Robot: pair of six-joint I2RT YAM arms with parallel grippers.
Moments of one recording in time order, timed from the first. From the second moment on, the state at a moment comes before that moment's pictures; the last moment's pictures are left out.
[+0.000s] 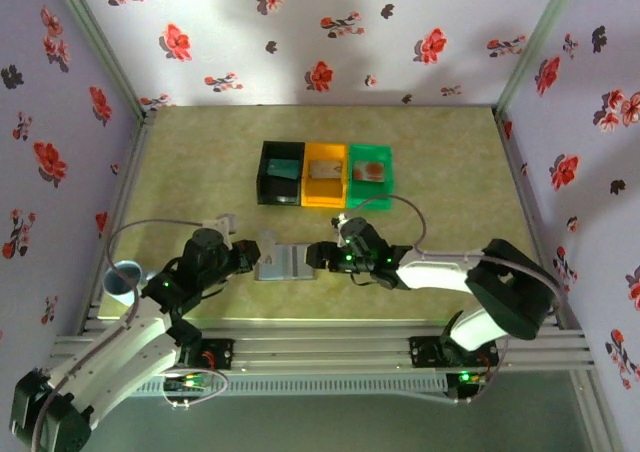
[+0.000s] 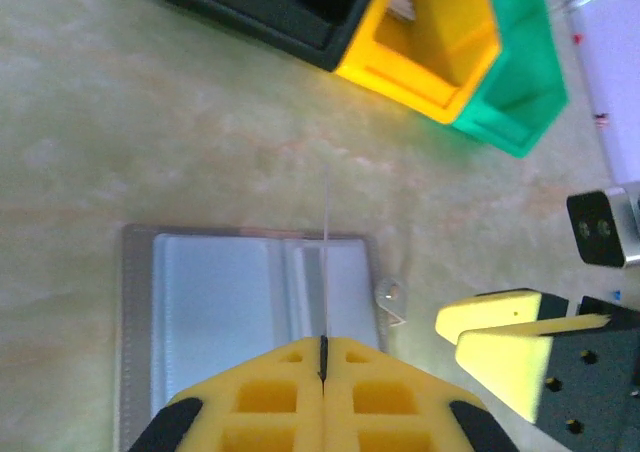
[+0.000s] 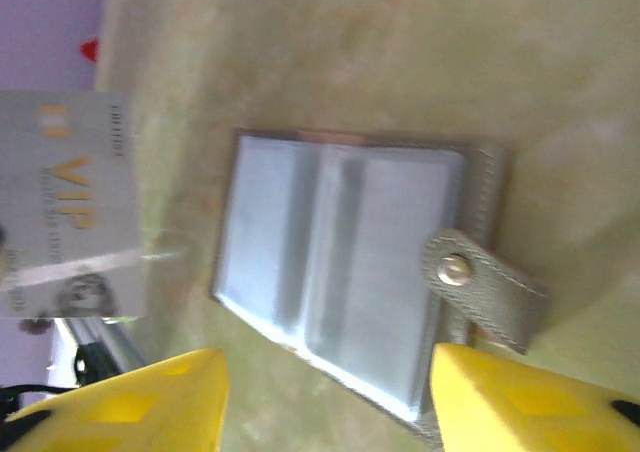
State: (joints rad) left arm -0.62 0.66 0.37 -0.27 0.08 -0.78; right arm 0.90 1.46 0.58 0.26 -0.25 0.91
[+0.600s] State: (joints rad) left arm -0.61 0.64 0.25 0.06 0.33 -0.86; right arm 0.90 1.40 0.43 0.67 -0.43 0.87
